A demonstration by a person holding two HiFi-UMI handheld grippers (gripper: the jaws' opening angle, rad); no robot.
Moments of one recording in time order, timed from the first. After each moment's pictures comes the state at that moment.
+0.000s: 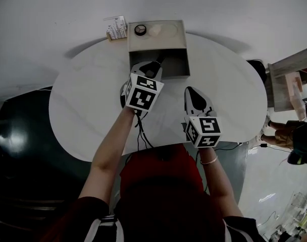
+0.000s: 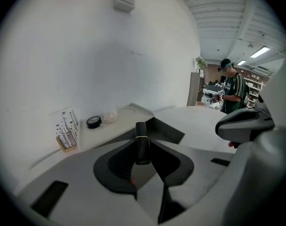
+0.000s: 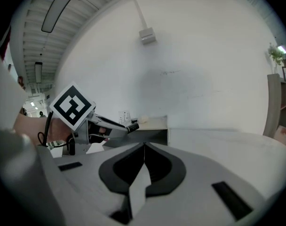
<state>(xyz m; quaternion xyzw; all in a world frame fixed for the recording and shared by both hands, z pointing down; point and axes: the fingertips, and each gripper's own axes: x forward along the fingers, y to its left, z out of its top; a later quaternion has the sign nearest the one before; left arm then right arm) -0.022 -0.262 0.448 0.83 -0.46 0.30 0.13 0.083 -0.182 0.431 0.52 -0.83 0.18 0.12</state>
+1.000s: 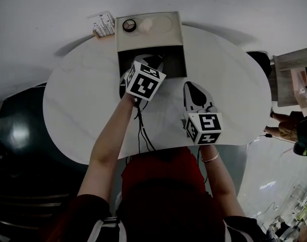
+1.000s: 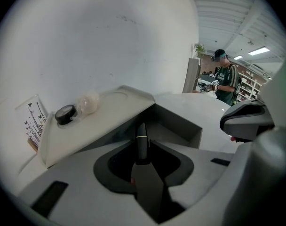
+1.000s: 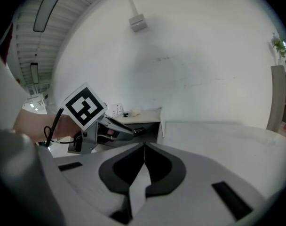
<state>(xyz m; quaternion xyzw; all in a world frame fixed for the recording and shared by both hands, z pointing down) 0.009 -0.308 0.508 0.82 -0.40 0.37 0.16 0.098 -0.221 0.466 0.51 -0.82 0.21 0.15</state>
